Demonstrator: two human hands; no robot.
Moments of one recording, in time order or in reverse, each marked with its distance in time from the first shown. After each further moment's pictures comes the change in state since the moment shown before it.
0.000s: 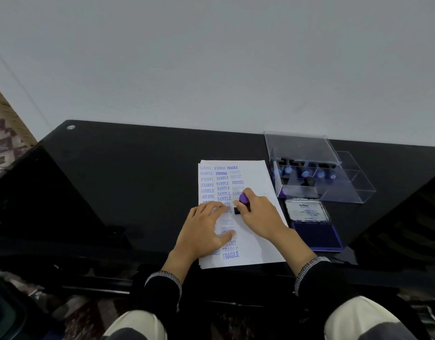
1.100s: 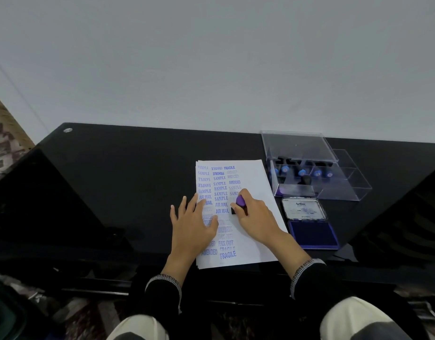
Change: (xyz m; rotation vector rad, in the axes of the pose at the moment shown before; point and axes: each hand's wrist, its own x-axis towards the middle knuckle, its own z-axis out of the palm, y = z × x) left_hand 0.000 0.005 0.001 0.033 0.097 -0.384; right_hand -0.007 0.004 0.008 0.100 0.009 -0.007
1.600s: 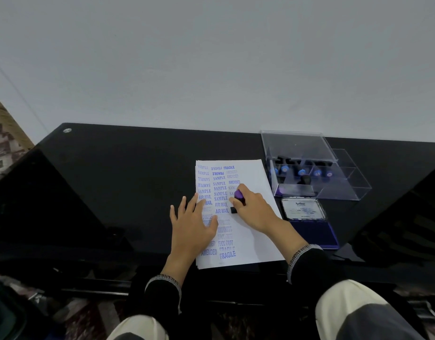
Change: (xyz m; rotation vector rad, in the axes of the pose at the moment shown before) left_hand 0.001 0.000 0.001 0.012 -0.004 -0.004; right_hand 0.019 -0.004 -0.008 0.048 -0.109 0.086
